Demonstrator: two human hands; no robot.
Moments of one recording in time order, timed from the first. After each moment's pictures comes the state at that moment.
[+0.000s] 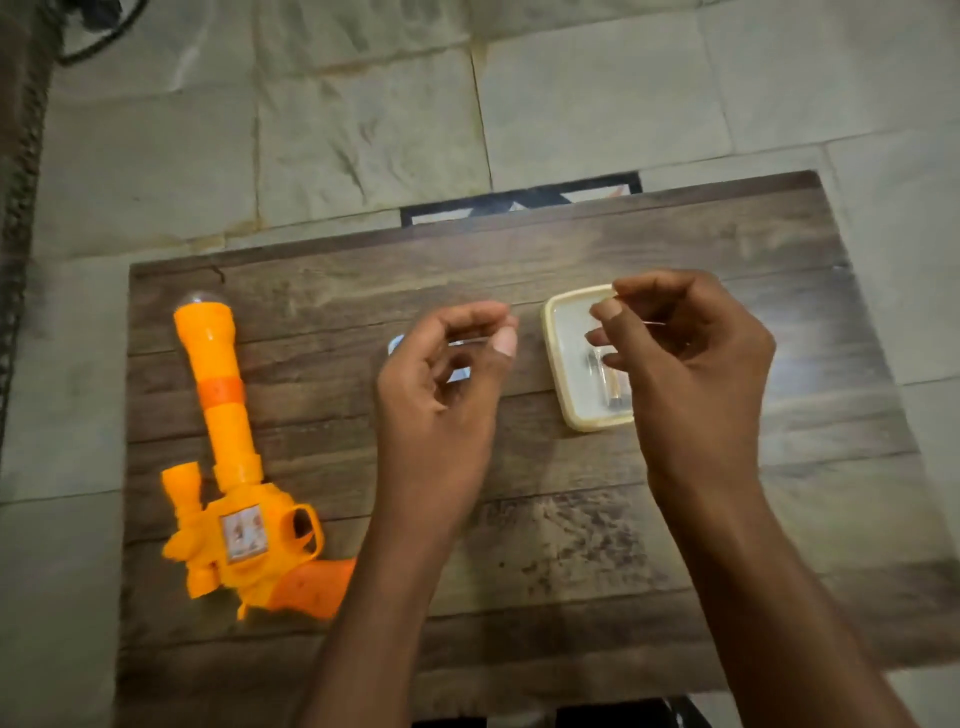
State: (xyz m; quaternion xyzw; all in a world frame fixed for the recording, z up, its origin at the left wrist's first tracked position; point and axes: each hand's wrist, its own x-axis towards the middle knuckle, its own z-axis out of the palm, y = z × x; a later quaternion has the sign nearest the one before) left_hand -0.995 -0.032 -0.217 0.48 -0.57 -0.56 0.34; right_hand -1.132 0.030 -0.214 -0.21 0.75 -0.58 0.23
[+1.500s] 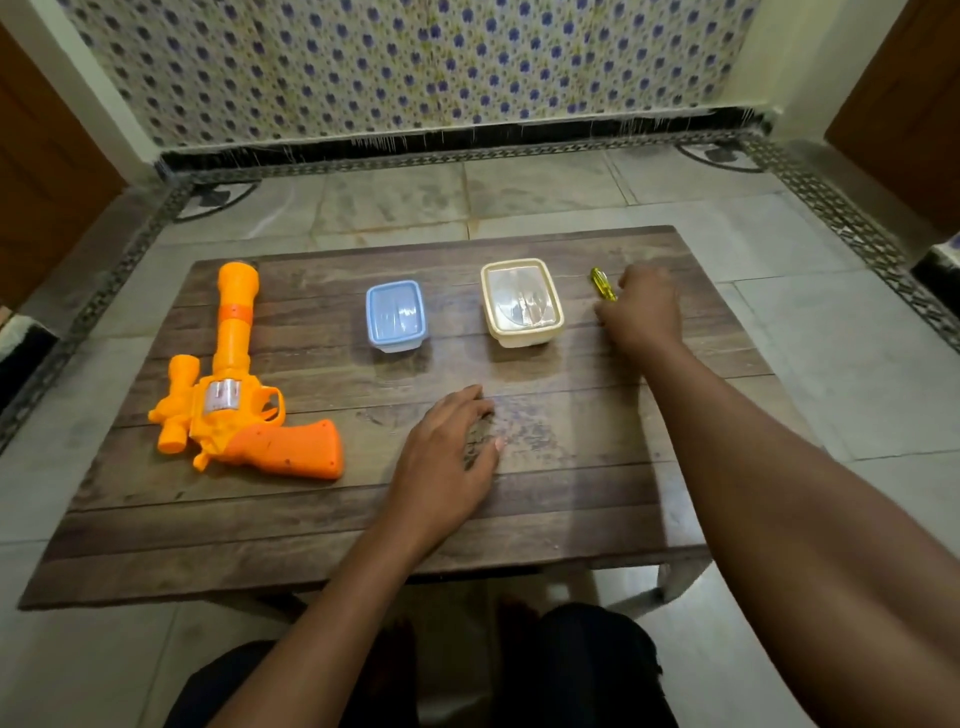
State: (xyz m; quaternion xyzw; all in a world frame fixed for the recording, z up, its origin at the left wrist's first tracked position) left_hand -0.943 0.112 -0.351 0.39 -0.85 -0.29 0.20; right_hand -1.231 0.093 -0.305 -0.34 0.90 -0.28 0.07
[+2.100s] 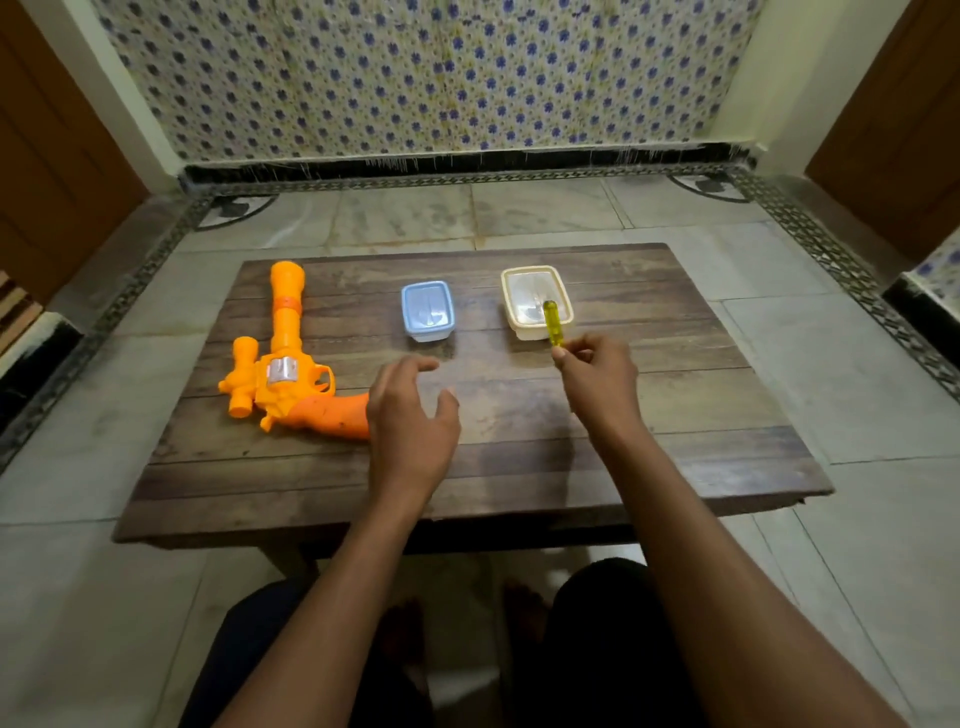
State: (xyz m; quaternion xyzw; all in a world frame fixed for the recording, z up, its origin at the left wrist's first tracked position) left_hand -0.896 0.131 -0.291 0.51 -0.72 -0.25 0.39; right_hand -1.084 0.178 -0.275 -0.29 0.79 -0.50 0.20
